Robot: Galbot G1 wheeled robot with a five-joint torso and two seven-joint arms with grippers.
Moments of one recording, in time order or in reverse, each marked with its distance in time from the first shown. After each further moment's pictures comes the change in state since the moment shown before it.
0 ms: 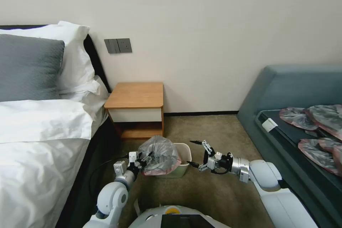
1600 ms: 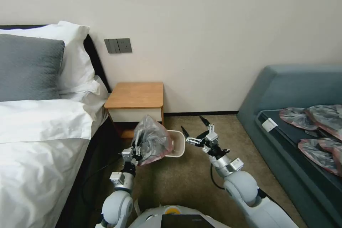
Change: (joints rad) left arm 0.071 -0.040 0.027 0.054 0.274 -0.694 -0.015; right arm -0.024 -0.066 -0.371 0.234 0.453 -0.425 0.926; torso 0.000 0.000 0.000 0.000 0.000
